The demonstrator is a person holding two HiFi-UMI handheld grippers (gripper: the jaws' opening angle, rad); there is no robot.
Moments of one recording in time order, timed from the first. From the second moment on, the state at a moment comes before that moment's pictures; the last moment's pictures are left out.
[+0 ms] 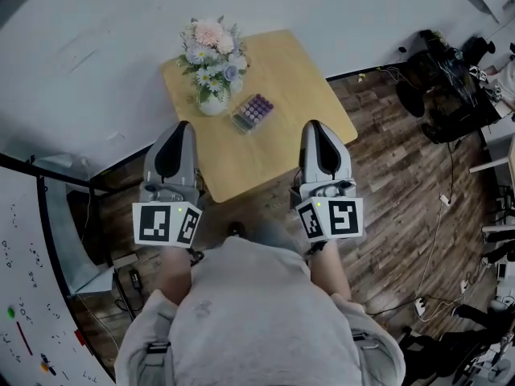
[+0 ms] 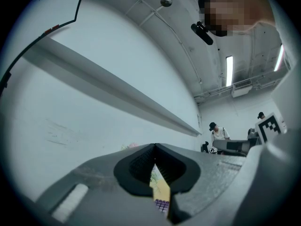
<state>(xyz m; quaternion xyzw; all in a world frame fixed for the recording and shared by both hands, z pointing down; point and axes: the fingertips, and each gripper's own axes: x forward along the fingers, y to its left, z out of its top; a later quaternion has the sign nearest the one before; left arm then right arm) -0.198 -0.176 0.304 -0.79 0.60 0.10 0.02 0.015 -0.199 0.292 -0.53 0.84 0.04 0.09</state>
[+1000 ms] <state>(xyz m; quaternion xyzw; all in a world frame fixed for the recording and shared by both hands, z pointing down) -0.188 -0.265 0.447 -0.75 0.64 0.02 -0.18 0.001 -0.340 0.375 -0.44 0.90 -0.08 -0.04</state>
